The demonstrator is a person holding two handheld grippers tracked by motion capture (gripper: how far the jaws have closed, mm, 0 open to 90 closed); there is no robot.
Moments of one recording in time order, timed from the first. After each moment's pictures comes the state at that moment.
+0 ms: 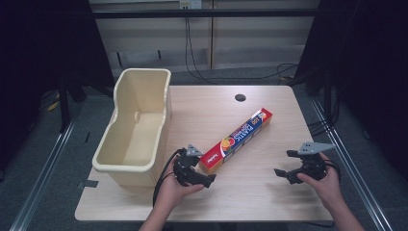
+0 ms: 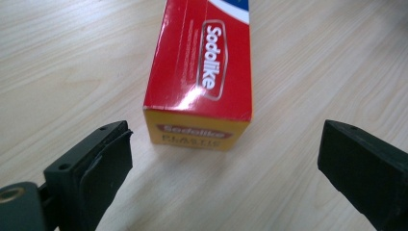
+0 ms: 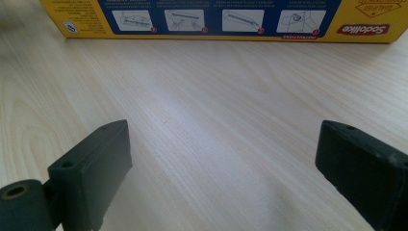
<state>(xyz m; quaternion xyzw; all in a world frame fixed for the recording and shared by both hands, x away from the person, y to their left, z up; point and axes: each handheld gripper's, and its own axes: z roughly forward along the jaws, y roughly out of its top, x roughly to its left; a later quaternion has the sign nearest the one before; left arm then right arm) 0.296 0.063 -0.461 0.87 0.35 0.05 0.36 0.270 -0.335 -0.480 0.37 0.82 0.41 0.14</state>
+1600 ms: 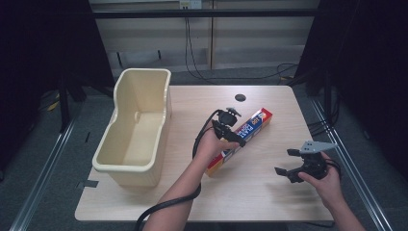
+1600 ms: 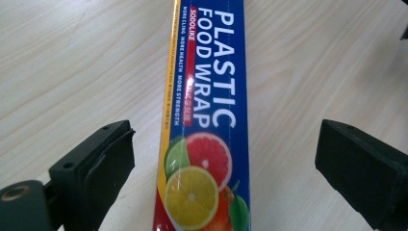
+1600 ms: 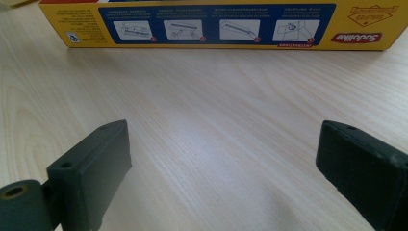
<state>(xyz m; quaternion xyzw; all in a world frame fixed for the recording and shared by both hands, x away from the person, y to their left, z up) 0.401 -0.053 -0.426 0.89 0.33 0.02 0.30 0.271 -0.337 -0.477 0.38 0.81 0.42 0.14</state>
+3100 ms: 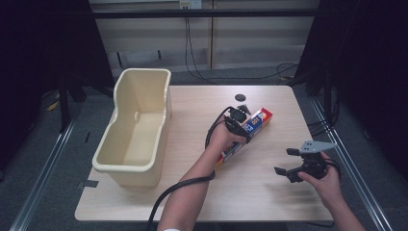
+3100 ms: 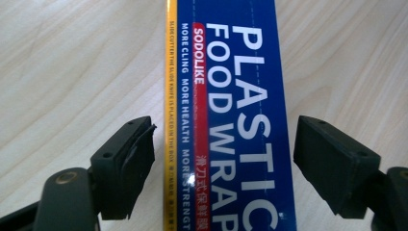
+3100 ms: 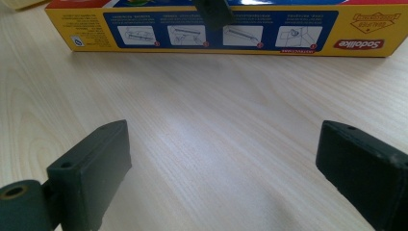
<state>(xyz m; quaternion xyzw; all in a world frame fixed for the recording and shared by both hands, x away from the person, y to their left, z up) 0.441 -0.095 -0.459 0.92 0.30 0.00 0.25 0.271 -0.335 -0.476 0.37 0.81 0.43 0.14</state>
